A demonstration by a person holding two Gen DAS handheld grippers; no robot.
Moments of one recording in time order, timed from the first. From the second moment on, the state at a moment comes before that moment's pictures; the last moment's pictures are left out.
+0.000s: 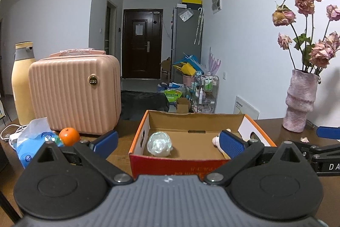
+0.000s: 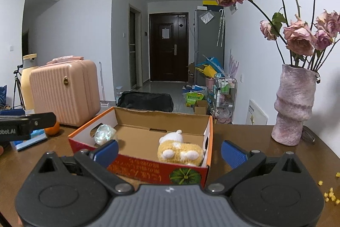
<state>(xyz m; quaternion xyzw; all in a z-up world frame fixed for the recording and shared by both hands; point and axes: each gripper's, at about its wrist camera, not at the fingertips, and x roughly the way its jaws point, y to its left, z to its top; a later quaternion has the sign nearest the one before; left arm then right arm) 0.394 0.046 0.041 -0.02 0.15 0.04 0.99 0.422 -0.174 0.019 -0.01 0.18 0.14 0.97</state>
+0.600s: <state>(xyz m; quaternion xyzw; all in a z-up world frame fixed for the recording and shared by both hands) 0.325 0.035 0.037 -0.02 0.17 0.03 0.98 0.352 -0.181 0.008 -0.01 0.19 0.14 0.97</state>
